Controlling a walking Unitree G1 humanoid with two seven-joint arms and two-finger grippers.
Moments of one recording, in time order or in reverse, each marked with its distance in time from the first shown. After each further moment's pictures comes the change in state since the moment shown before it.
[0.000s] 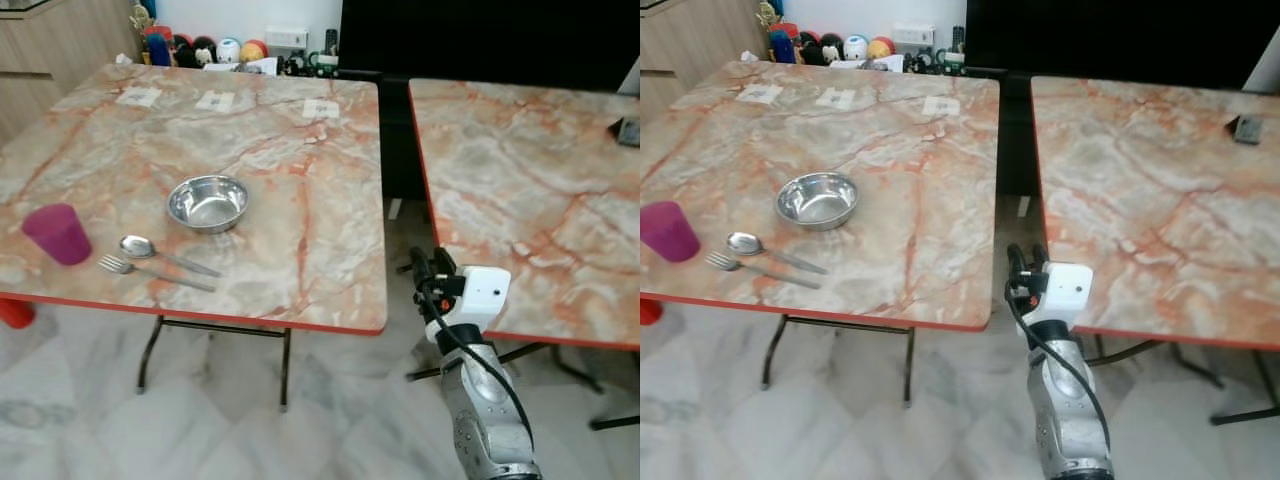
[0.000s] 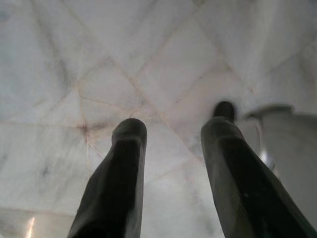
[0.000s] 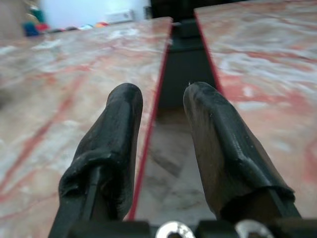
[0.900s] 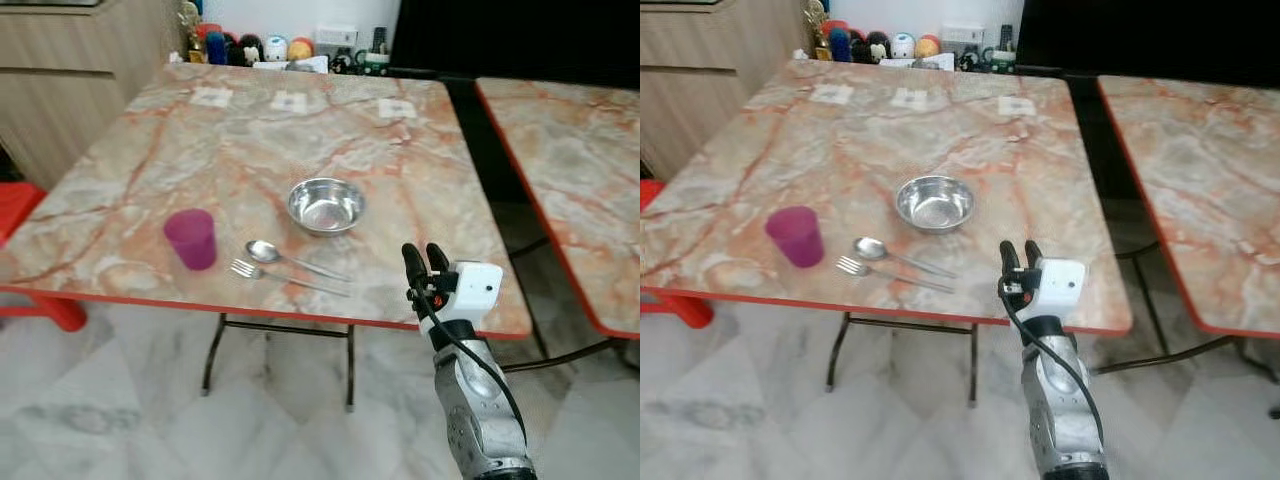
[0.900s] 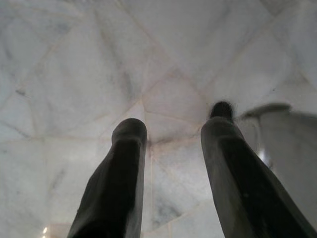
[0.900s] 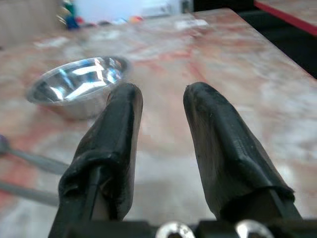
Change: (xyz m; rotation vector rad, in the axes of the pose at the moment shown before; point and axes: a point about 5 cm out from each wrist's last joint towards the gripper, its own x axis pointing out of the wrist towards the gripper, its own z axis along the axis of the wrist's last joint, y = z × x) left arm -0.001 0.000 -0.002 0.000 0.004 0.000; right arm 0.003 0.005 -0.003 0.004 0.009 0.018
